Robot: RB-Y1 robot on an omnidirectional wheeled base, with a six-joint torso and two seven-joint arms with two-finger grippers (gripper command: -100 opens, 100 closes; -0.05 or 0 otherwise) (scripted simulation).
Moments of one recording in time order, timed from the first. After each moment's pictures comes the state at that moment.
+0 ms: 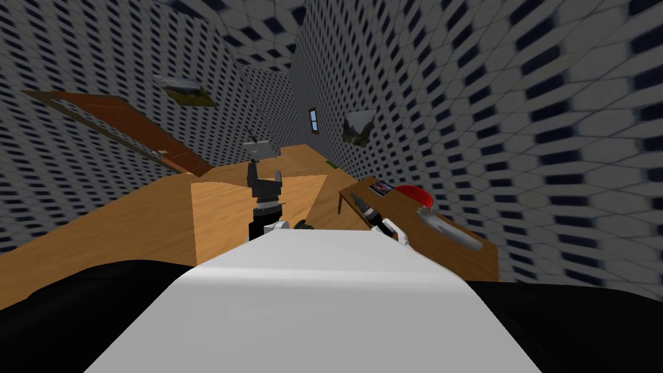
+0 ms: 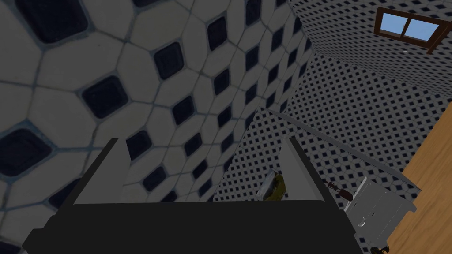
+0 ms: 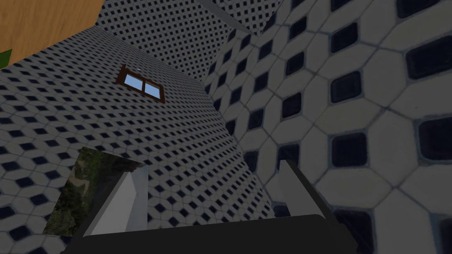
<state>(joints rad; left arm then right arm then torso) 0.53 0.02 -0.02 -2.38 0.05 -0.43 0.14 0.24 -0.60 0.35 -1.69 0.14 -0.59 0.01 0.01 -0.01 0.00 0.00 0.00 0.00</state>
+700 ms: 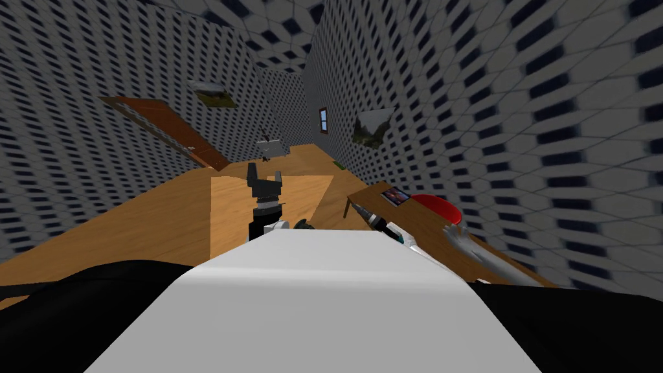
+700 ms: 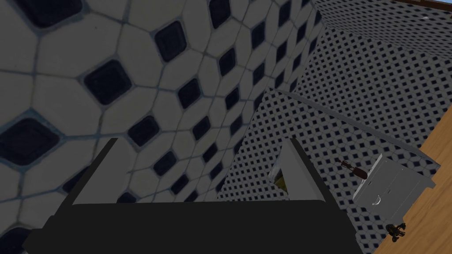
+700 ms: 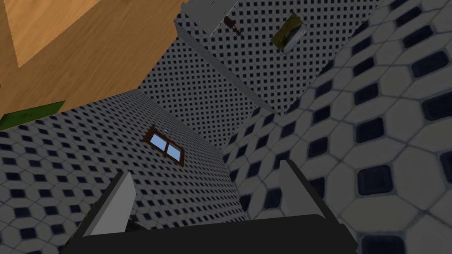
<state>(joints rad) 0.53 0.02 -0.02 -2.38 0.05 -0.43 0.14 0.18 -0.73 0.46 -1.44 0.20 -0.63 0.05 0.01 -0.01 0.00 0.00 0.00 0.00</state>
